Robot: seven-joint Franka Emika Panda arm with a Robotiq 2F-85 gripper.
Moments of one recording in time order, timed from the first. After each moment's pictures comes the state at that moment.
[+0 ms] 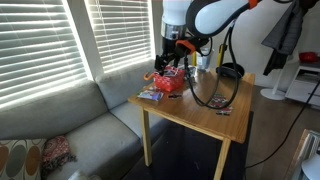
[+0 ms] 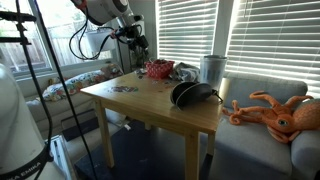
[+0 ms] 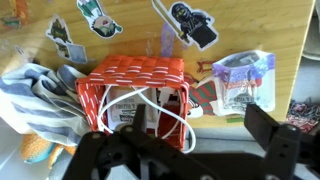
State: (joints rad) arm 0.11 -0.01 0.34 -2.05 -0.38 2.28 0.59
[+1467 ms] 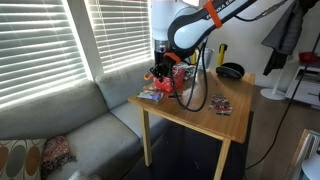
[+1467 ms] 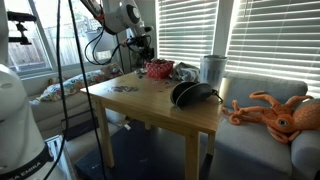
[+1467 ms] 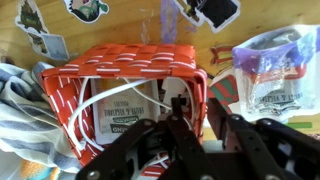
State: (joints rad) arm 0.24 0.20 0.18 -1.88 -0.42 2.25 0.63
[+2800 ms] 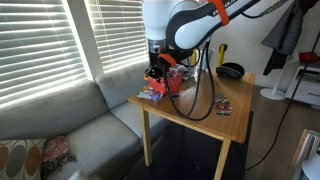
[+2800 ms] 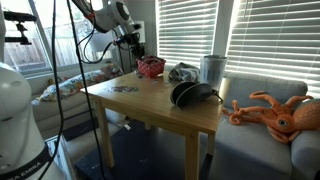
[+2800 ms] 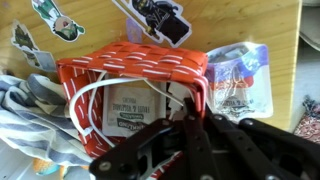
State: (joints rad) arm 0.35 0.17 0.18 -1.88 -0.47 2.20 0.79
